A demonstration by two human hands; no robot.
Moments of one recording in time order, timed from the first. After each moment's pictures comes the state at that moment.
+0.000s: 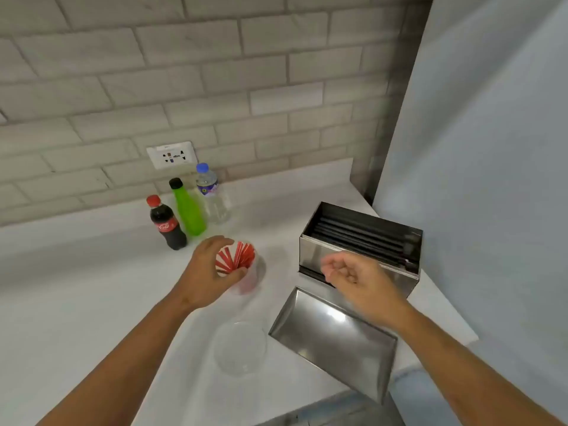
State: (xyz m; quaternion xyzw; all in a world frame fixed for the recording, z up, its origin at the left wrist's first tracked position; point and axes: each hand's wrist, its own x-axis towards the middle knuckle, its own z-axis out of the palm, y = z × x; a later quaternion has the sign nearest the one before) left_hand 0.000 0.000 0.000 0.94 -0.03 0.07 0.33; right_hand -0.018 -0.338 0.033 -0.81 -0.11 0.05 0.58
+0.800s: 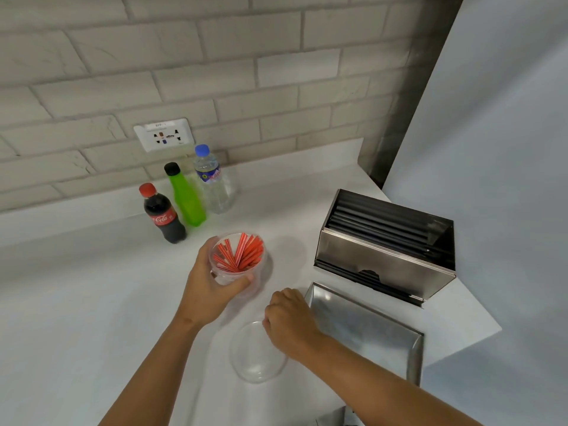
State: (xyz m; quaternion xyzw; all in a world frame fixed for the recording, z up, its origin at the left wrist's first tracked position) left_hand -0.002 0.027 -0.047 0.82 0.00 0.08 0.56; right_hand -0.020 -0.174 -0.092 -0.95 -0.28 0.10 0.07
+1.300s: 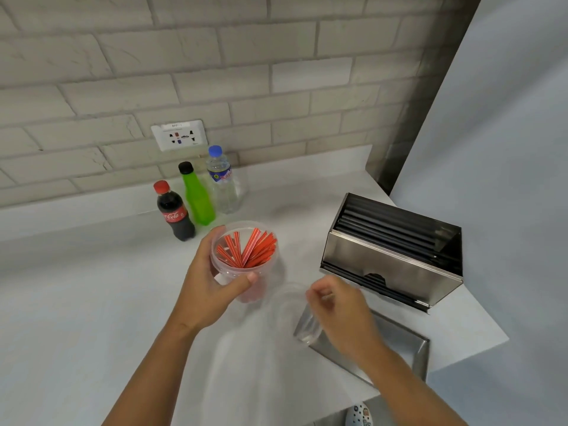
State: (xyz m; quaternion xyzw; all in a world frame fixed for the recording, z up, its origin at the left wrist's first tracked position) left_hand -0.030 0.023 0.001 0.80 -0.04 0.12 0.58; right_hand -0.039 -0.238 -0.023 -0.88 -0.02 0.03 0.47
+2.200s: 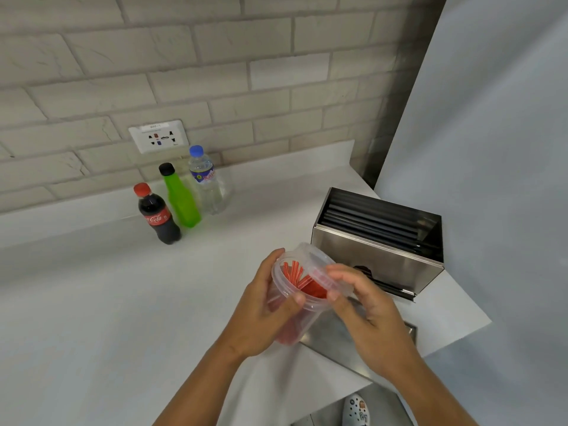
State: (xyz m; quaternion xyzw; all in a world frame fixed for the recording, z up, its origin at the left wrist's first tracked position) left_hand -0.057 -0.073 0.000 0.75 -0.11 -0.04 0.66; right_hand -0.076 -0.283 0.009 -0.79 -0.10 -0.02 0.61
